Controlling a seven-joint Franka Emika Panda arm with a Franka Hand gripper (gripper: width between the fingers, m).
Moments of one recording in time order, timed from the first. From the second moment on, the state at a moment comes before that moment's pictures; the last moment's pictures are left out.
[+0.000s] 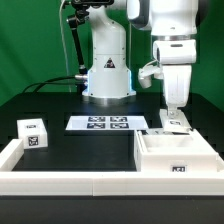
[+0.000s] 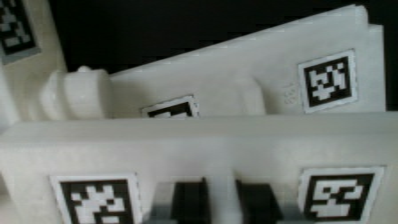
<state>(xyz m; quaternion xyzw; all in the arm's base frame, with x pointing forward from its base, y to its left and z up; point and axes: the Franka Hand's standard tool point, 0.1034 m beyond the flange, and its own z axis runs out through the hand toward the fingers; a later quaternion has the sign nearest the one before) 0.456 0.110 0.063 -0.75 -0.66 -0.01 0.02</state>
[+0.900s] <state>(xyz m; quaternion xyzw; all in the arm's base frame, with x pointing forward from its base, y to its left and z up) 0.468 0.114 0.061 -0.75 -0.66 -0.01 0.02</state>
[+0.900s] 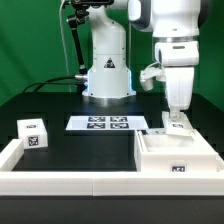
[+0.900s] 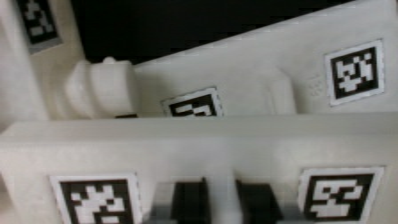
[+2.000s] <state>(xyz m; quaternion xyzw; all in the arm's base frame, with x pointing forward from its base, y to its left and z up) 0.524 0.108 0.058 -0.76 -0.65 -0.03 0.02</state>
